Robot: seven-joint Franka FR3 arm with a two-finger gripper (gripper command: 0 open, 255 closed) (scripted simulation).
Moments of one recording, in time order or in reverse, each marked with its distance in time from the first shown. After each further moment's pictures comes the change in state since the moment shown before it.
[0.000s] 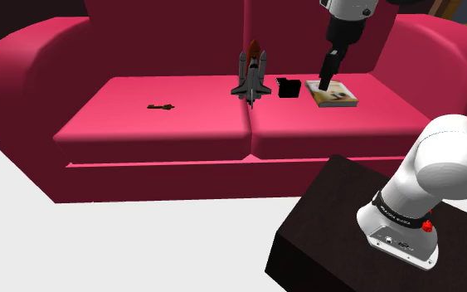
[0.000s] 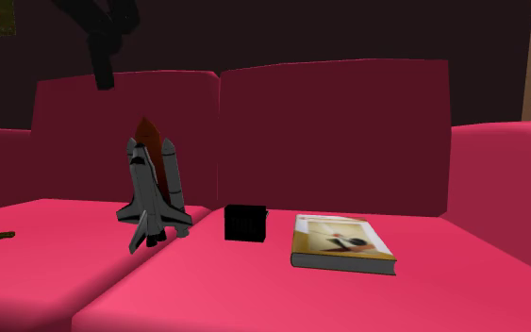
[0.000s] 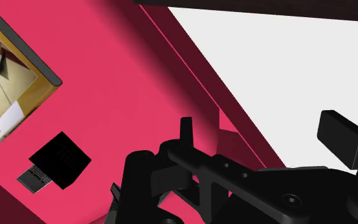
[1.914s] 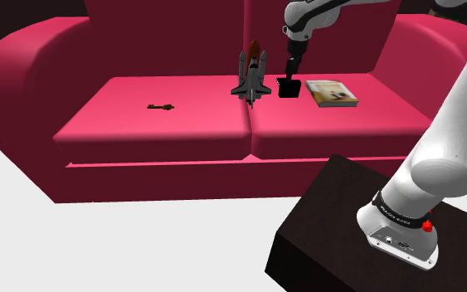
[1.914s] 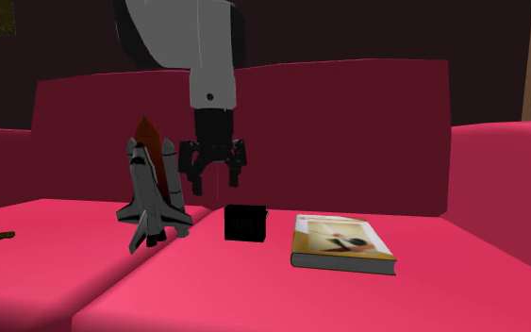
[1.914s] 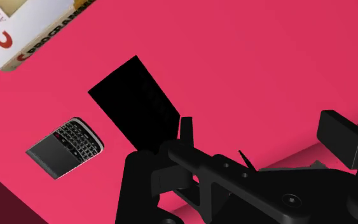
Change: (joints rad) arm -0.102 0.936 -0.407 0.513 0.129 0.403 -0.595
